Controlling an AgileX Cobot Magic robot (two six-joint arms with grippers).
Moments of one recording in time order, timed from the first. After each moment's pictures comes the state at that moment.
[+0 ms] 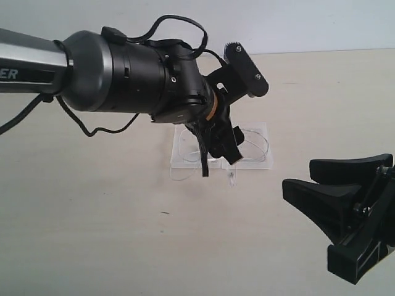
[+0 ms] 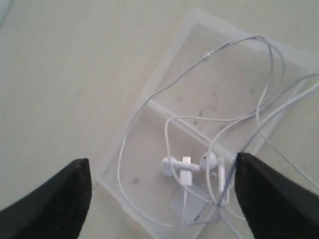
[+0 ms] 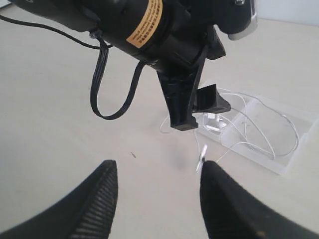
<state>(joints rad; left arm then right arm) -0.76 2.01 -1.37 0.66 0.48 -0.31 0.79 0.71 -0.22 -0.02 0.03 0.24</state>
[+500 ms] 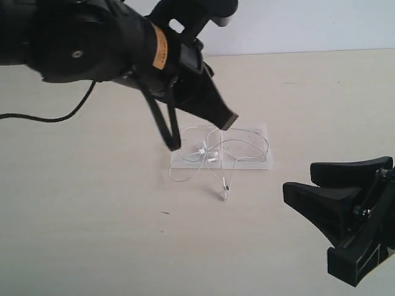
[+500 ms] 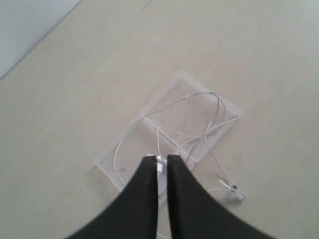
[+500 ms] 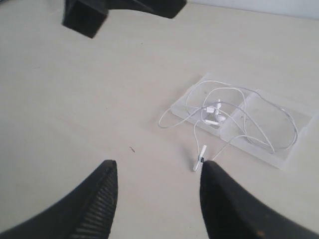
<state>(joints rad) -0.77 1.61 -1.19 0.39 0.47 -0.27 0.79 0.71 -0.22 -0.02 0.05 0.24</state>
